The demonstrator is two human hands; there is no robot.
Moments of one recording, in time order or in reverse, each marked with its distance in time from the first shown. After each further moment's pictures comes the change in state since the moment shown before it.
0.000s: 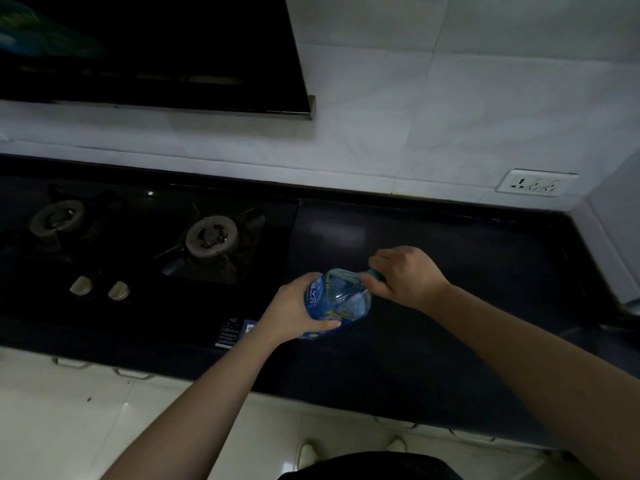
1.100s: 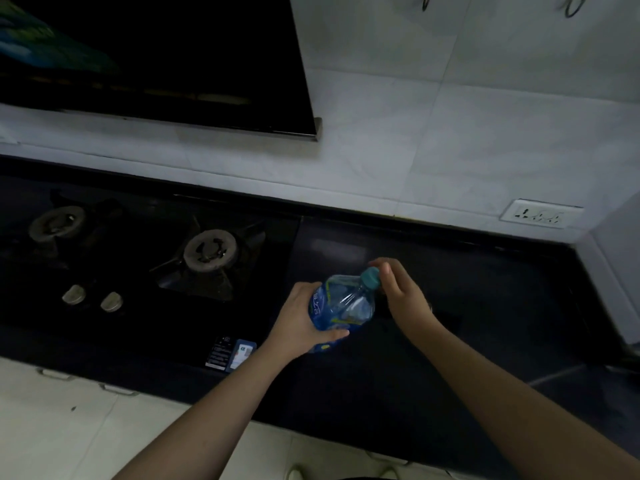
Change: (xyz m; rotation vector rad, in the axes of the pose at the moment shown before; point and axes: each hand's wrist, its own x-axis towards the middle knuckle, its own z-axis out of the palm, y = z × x) left_hand 0.022 0.003 0.016 0.058 0.170 0.003; right_hand 0.004 -0.011 0.012 0.960 0.104 0.816
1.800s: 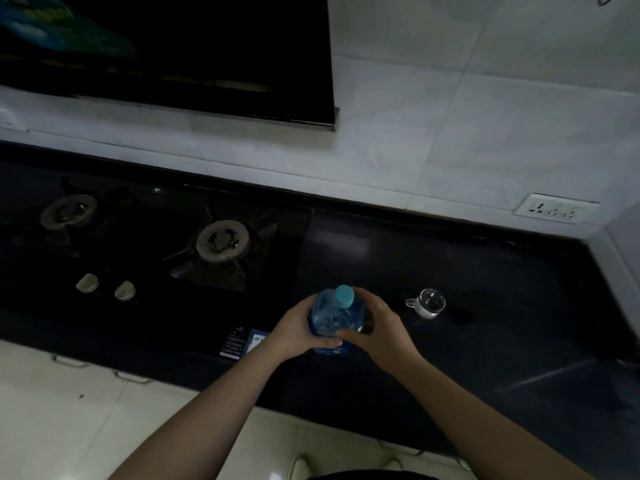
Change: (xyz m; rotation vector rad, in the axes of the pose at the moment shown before) left_hand -0.020 -0.045 -0.008 -0.243 -0.233 -0.211; right_hand -0.043 0.037 0.055 -0.233 -0.199 -0.025
